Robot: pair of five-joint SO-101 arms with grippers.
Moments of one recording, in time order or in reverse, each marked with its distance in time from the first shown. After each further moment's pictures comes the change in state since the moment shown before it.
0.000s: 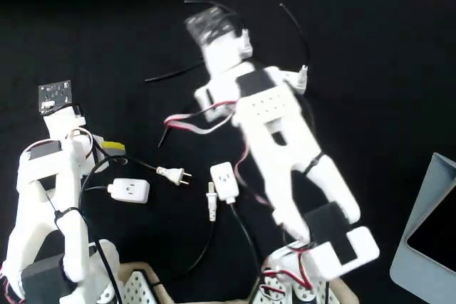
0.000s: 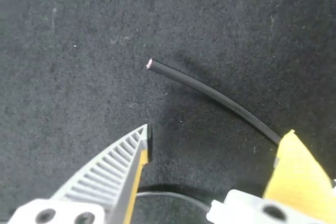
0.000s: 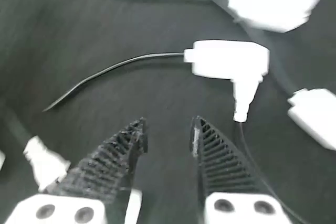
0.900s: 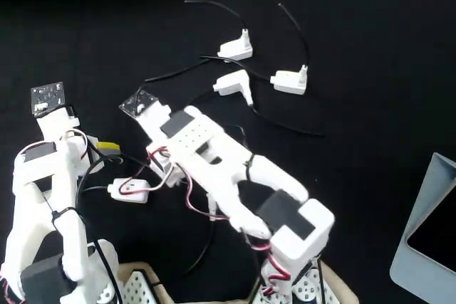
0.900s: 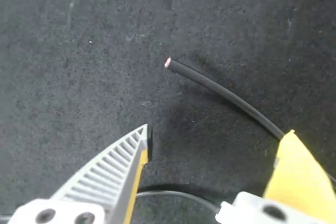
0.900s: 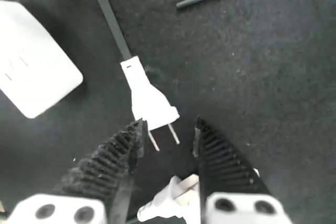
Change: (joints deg) left arm -2.2 0.0 0.0 0.0 0.0; right arm -19.5 15.6 2.3 4.5 -5.7
